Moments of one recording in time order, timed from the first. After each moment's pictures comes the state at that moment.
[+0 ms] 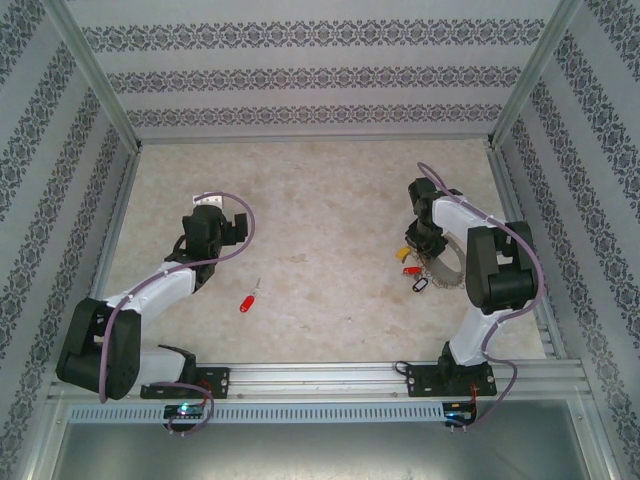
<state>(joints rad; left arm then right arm) -0.23 1.30 0.61 0.15 -0.31 -0.17 0.12 1.80 1.15 -0.84 0.12 0.99</state>
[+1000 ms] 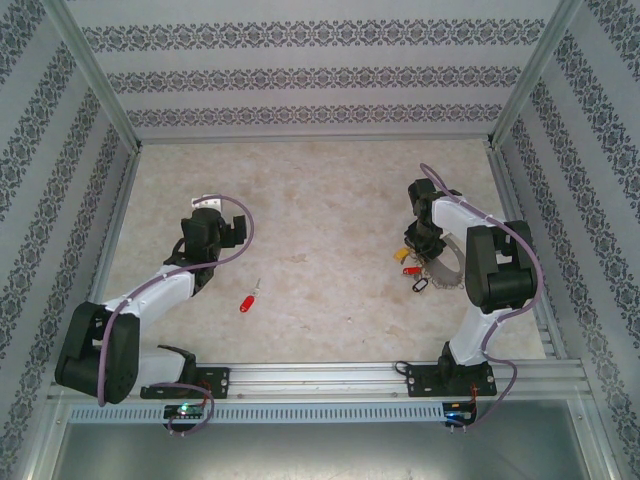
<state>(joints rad) -0.23 1.28 0.58 0.16 -0.32 -0.17 0.12 1.81 1.15 -0.85 0.08 1.05</state>
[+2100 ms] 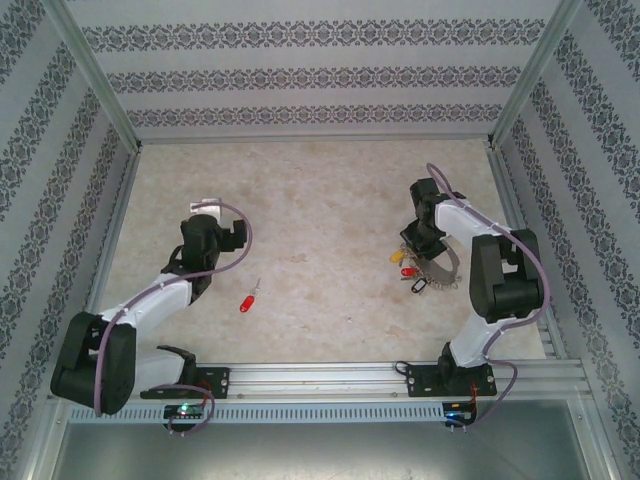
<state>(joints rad) -0.23 1.21 0.50 0.24 -0.25 -0.13 0.13 1.72 1.11 -0.83 0.00 1.14</state>
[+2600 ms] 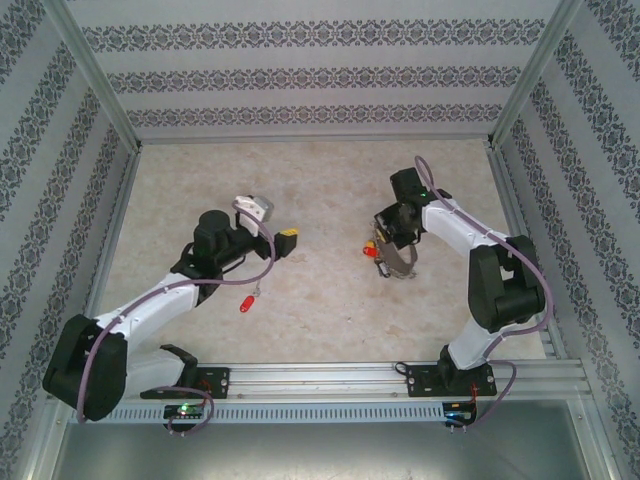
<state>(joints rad) -0.42 1.20 0.60 0.38 0.37 0.02 0.27 1.69 1.16 -0.66 -0.20 1.34</state>
